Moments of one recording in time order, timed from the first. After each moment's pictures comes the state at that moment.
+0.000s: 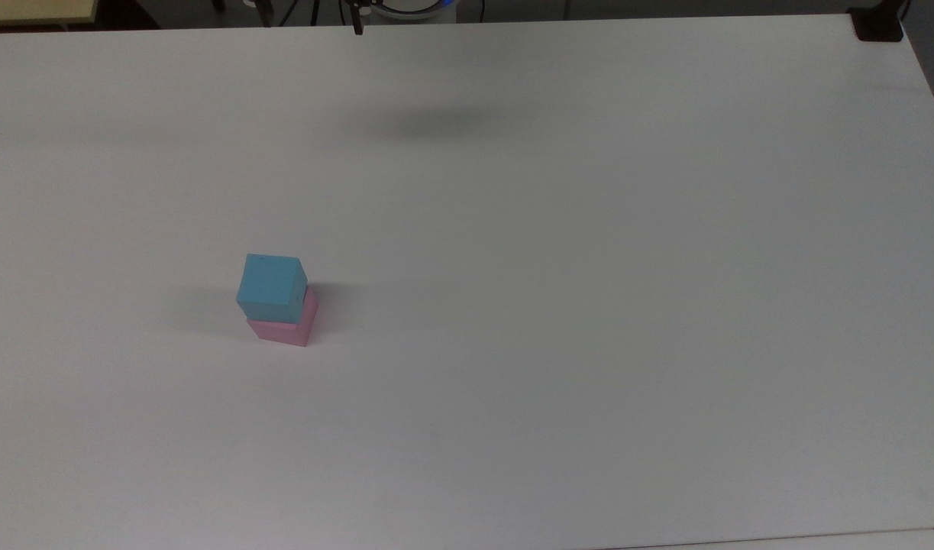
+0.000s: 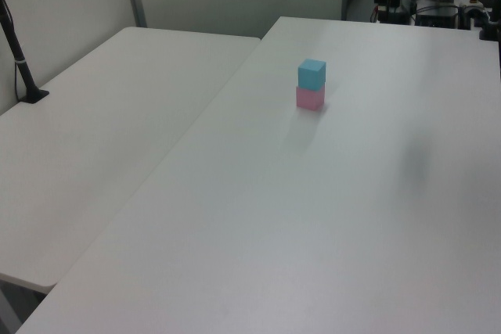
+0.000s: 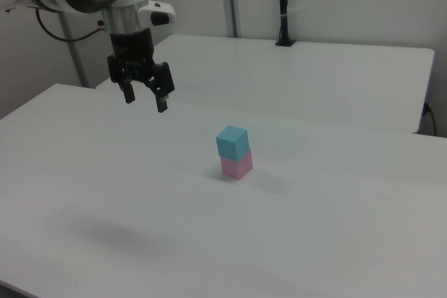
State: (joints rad) arm -0.05 -0.03 -0.03 -1.67 -0.01 1.60 -0.01
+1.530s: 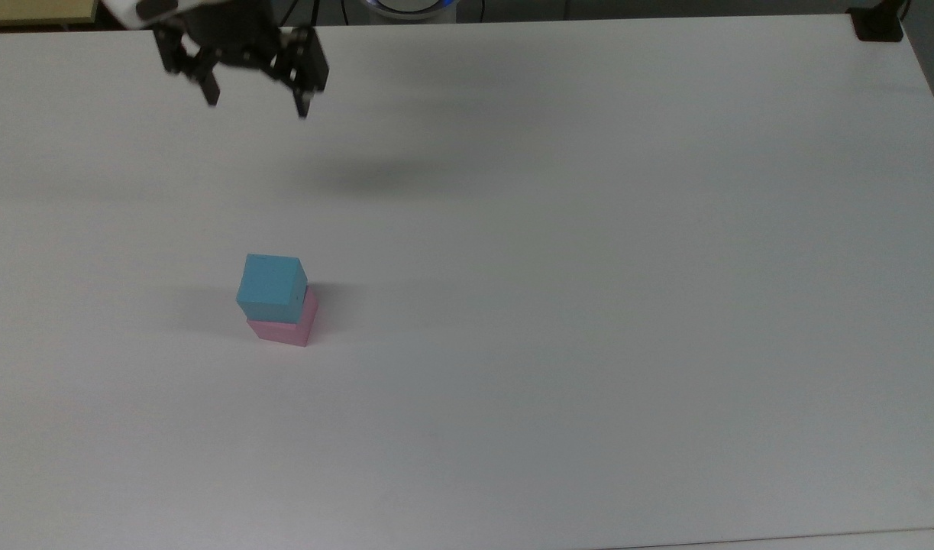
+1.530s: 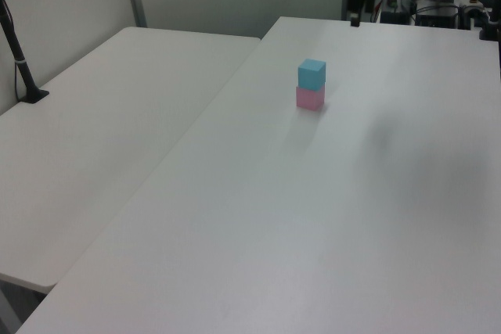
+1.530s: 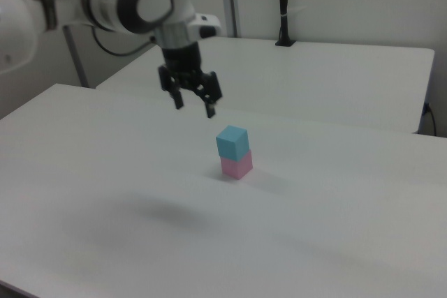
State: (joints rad) arm -0.03 0.17 -0.14 -1.54 -0.01 1.76 -0.06
